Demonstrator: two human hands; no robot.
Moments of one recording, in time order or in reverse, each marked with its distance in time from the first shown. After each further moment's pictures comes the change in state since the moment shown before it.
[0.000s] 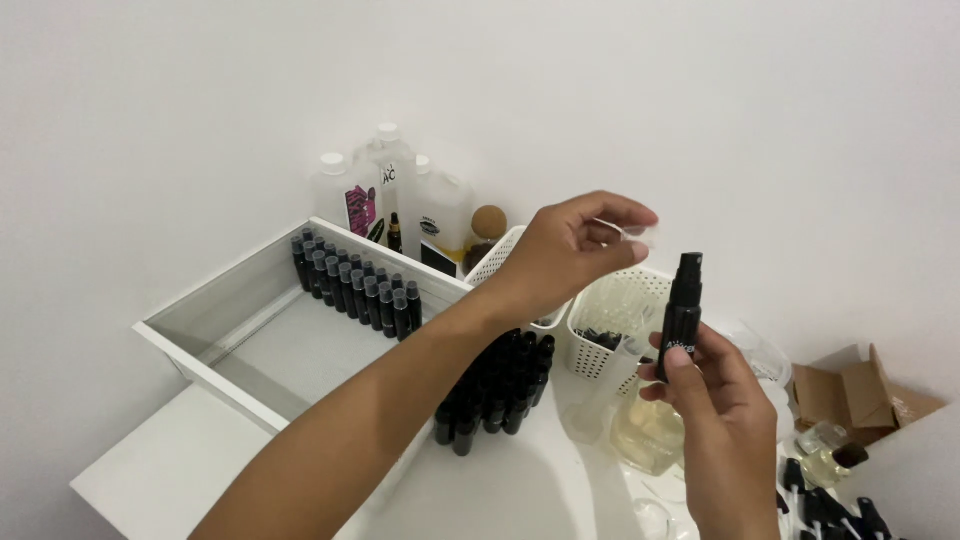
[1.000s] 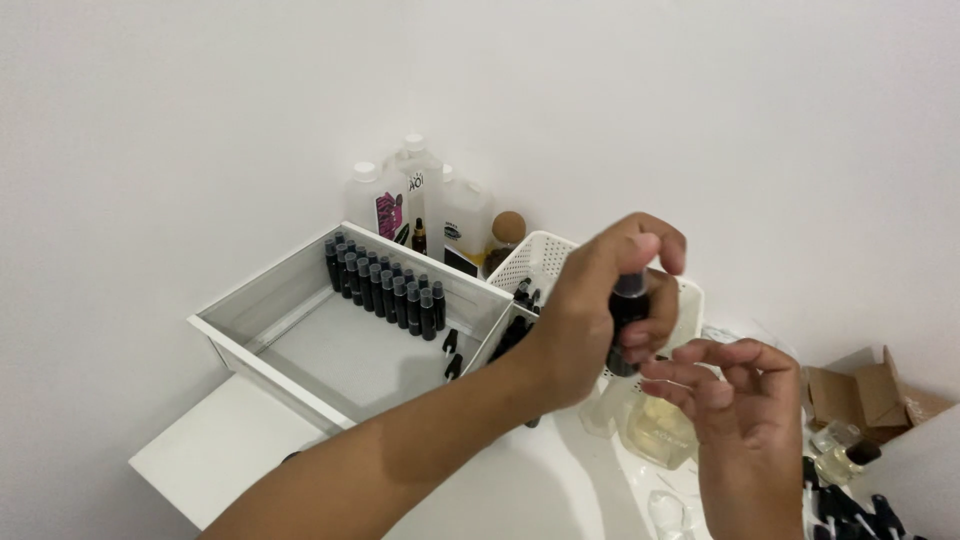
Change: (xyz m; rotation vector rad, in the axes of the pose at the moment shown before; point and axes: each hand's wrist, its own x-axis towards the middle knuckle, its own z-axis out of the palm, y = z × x) left_hand -0.069 0.076 0.037 -0.565 -0.078 0.030; right_hand -0.024 0.007 -0.014 0.196 -0.148 -0.252
